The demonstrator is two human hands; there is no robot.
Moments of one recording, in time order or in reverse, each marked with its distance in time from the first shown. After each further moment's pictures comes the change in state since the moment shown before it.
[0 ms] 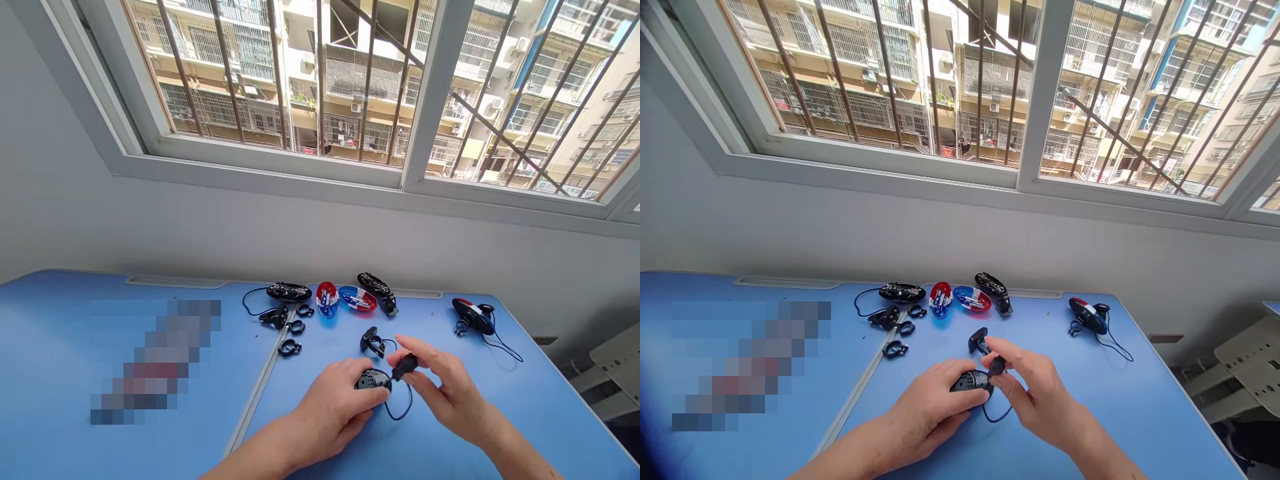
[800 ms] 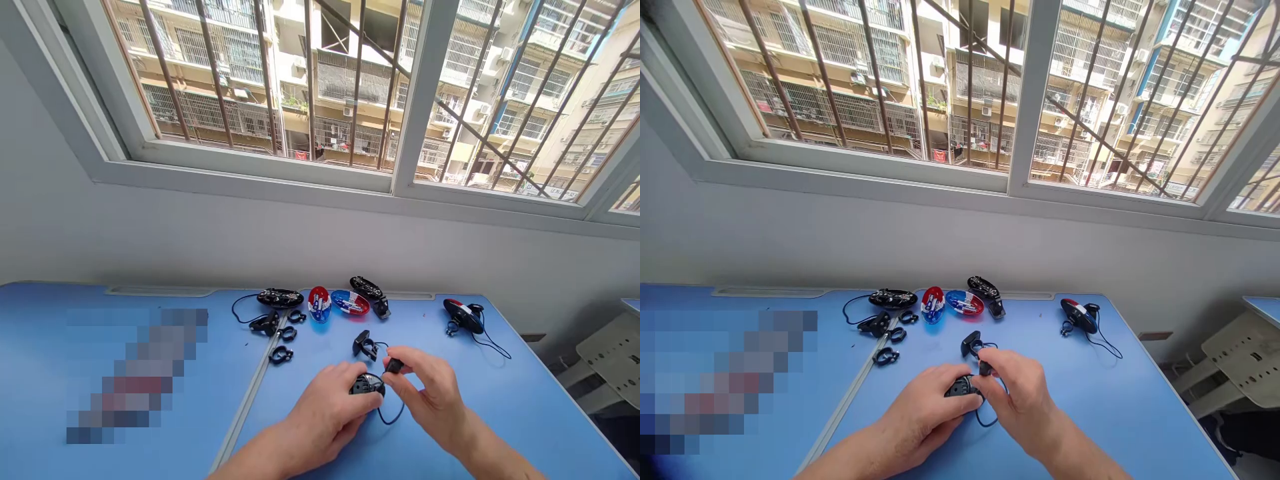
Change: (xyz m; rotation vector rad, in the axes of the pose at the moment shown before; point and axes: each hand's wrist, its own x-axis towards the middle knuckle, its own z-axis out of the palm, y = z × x) left_hand 0.002 0.001 0.000 0.070 -0.074 -0.008; right_hand 0.000 -0.001 0.019 -0.204 0.246 -0.055
